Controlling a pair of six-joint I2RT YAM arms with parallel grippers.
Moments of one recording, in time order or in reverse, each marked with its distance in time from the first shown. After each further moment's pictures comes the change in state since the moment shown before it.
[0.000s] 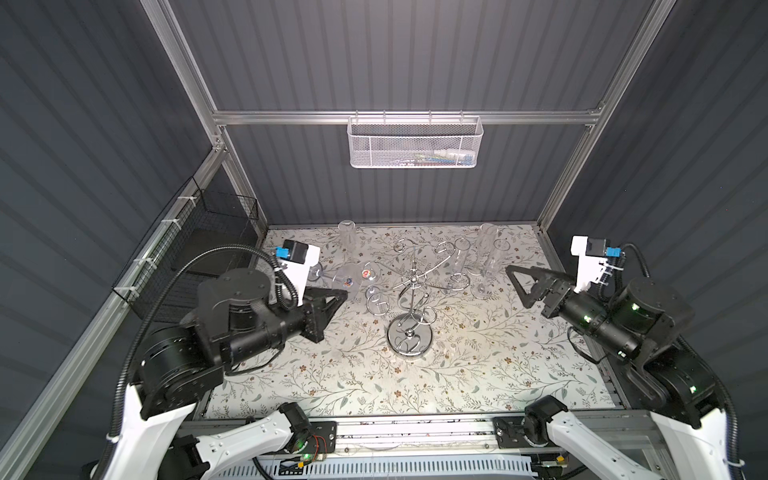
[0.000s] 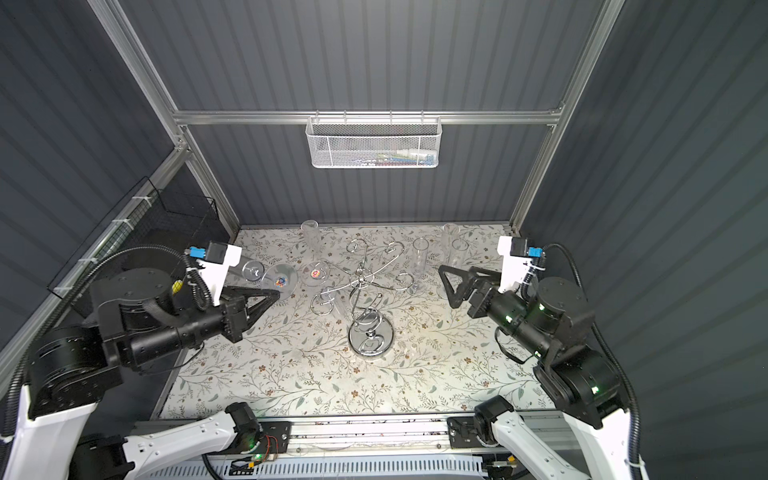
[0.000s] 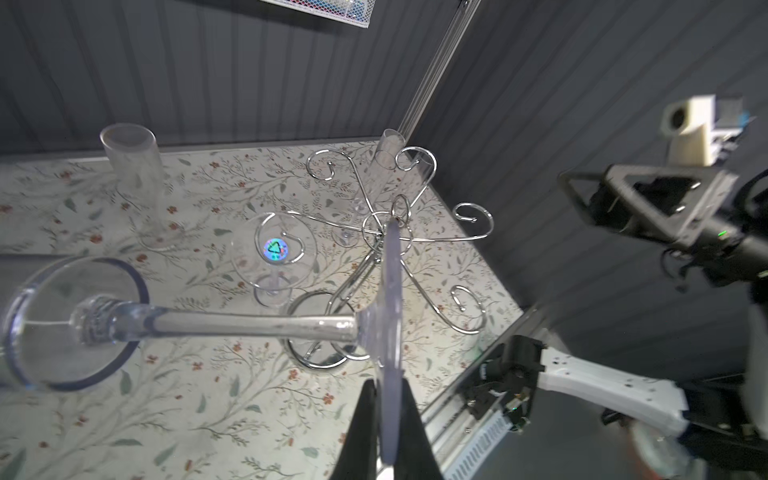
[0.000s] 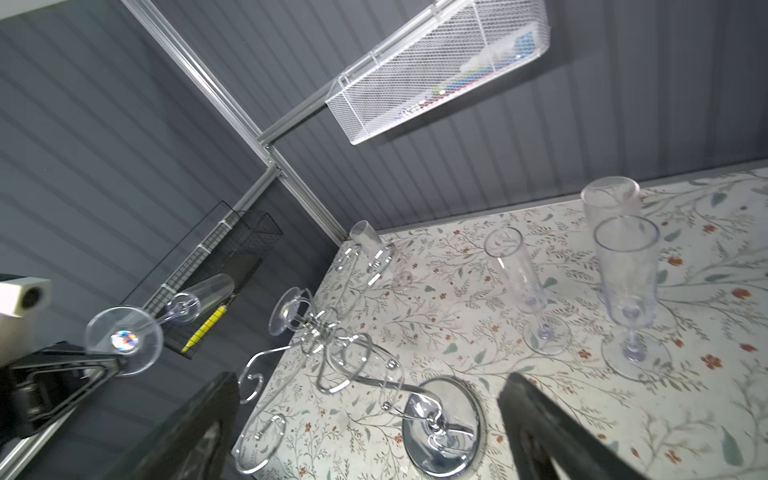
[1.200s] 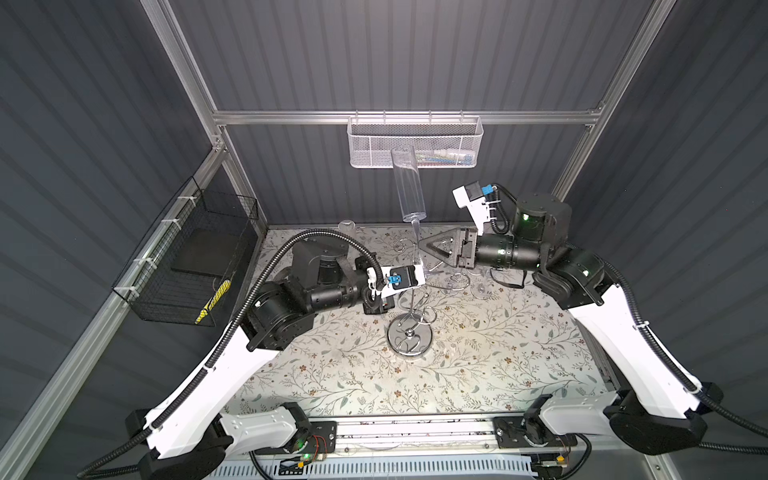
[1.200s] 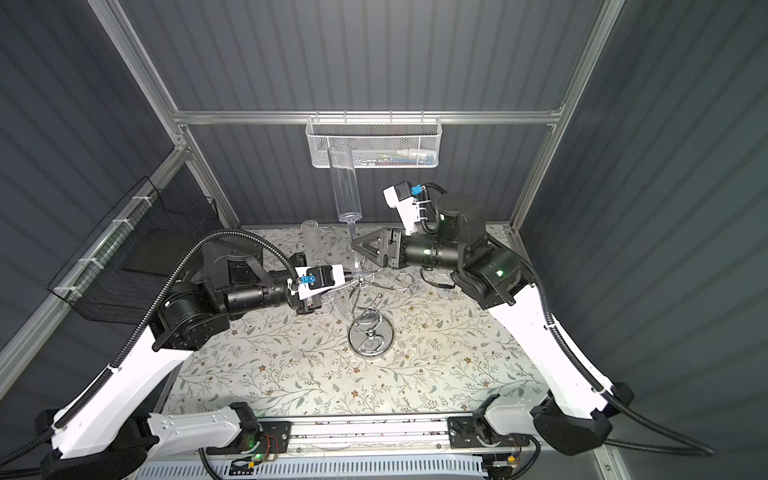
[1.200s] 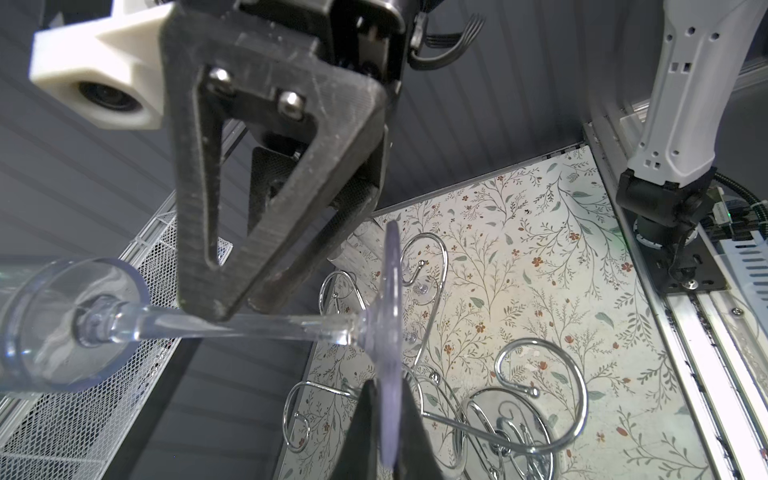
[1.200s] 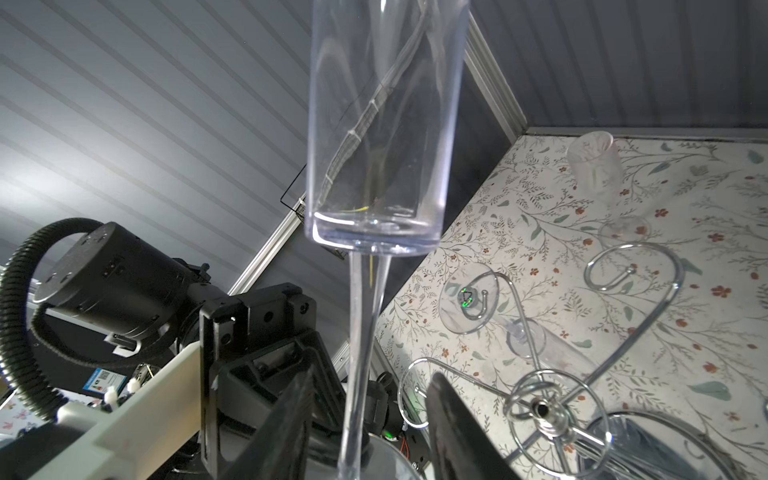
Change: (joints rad) left arm 0.000 0.199 -0.109 0.420 0.325 1.110; right arm 0.274 0.572 0.387 0.113 -0.375 0.074
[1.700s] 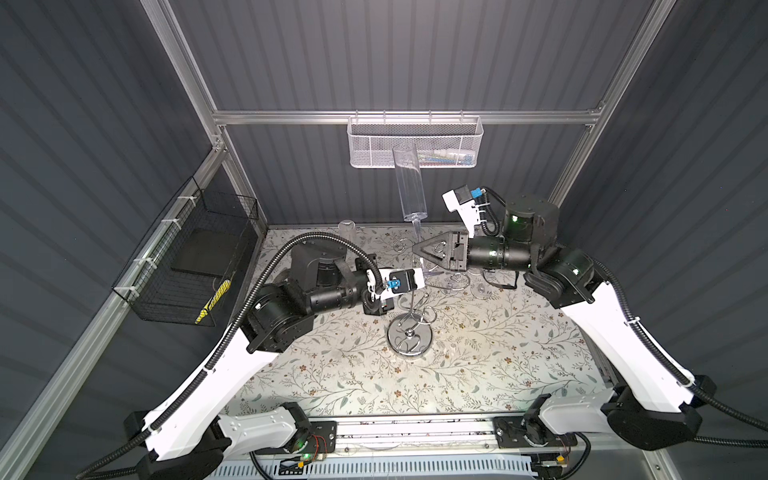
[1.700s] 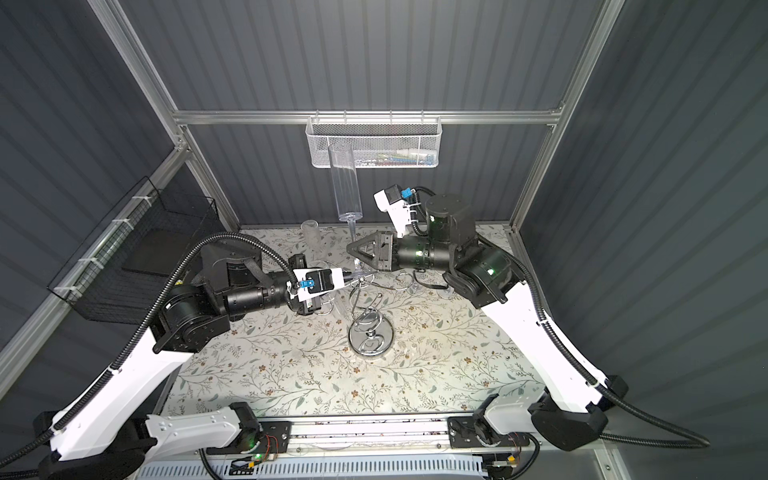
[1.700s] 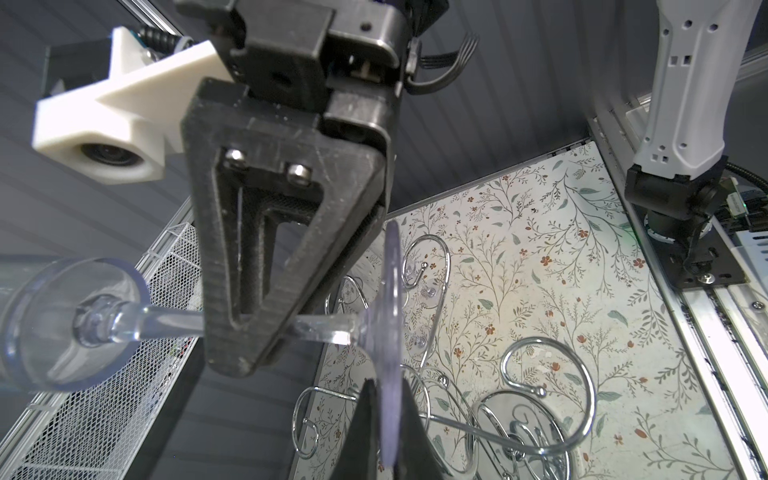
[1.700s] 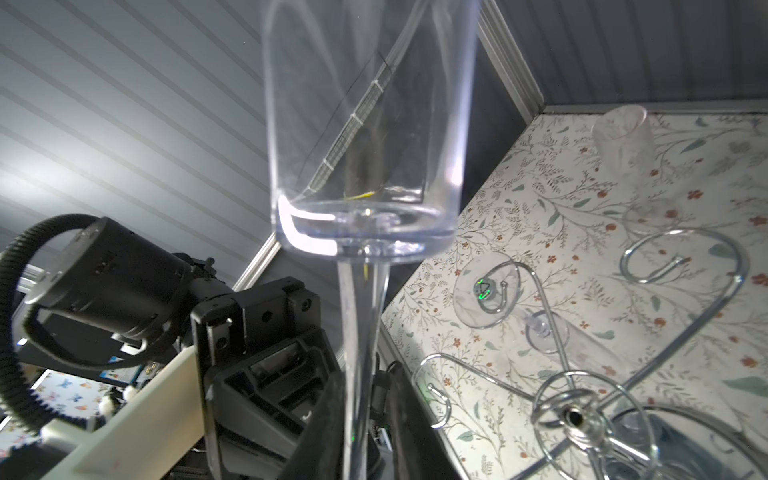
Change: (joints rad) left arm 0.000 -0.016 -0.031 0.037 0.004 0.026; right arm 0.030 0.020 0.000 0.005 -0.006 0.021
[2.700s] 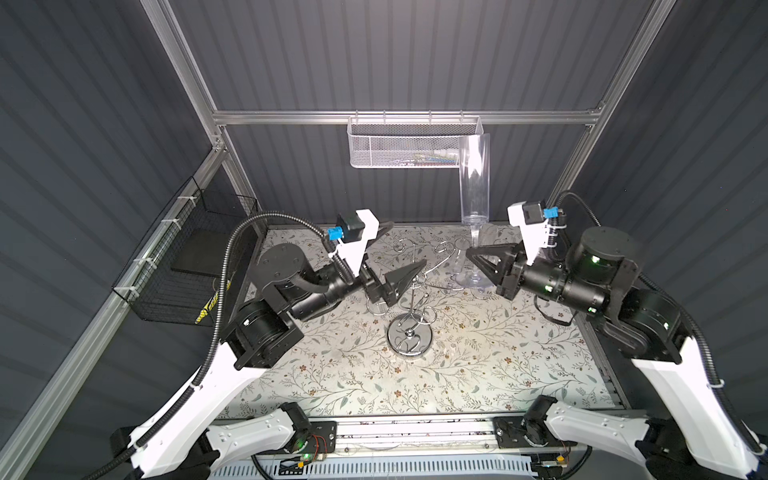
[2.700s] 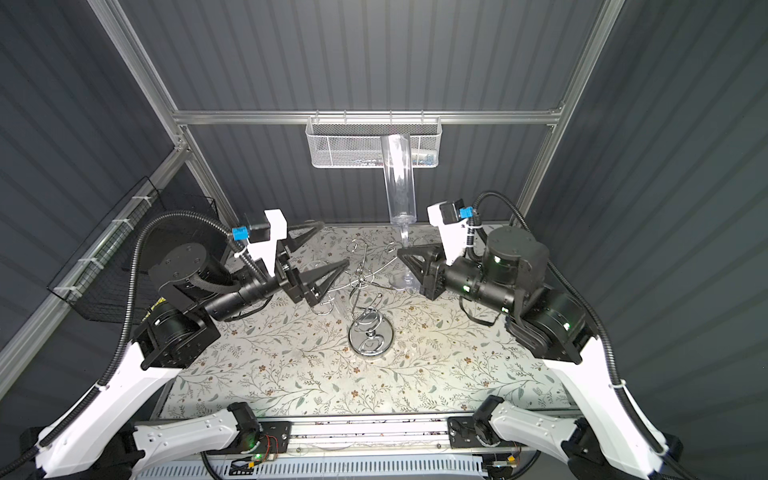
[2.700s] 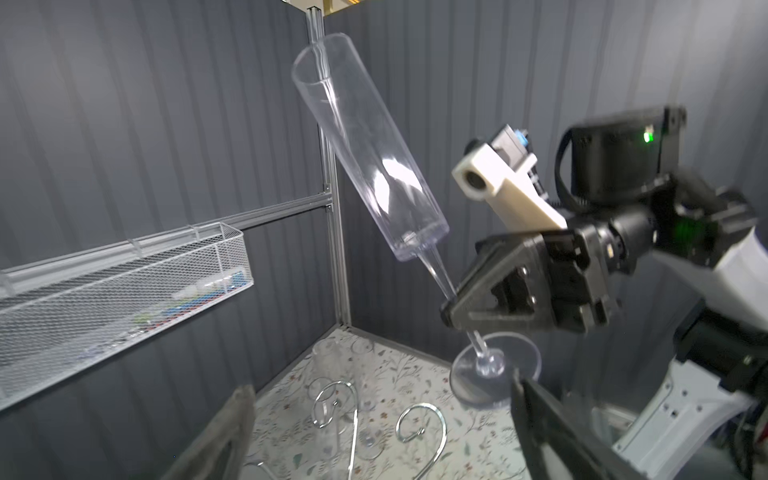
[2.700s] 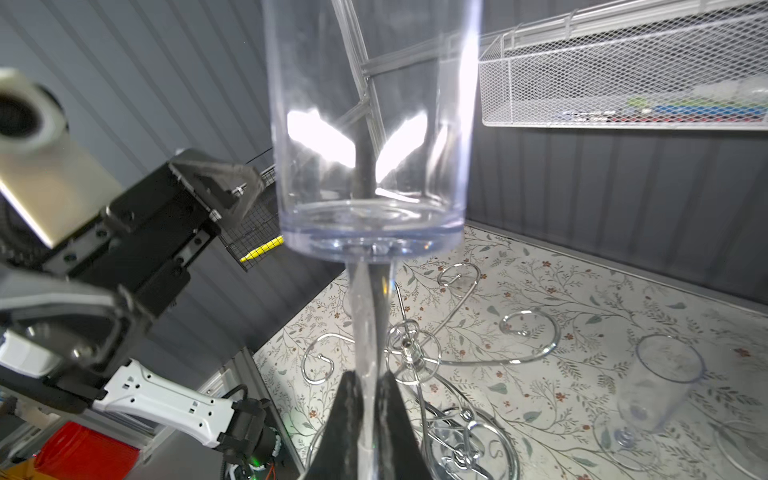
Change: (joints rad) left arm 0.000 -0.075 -0.099 0.492 -0.063 -0.825; right arm 0.032 -0.312 -0.126 -0.126 0.403 -0.375
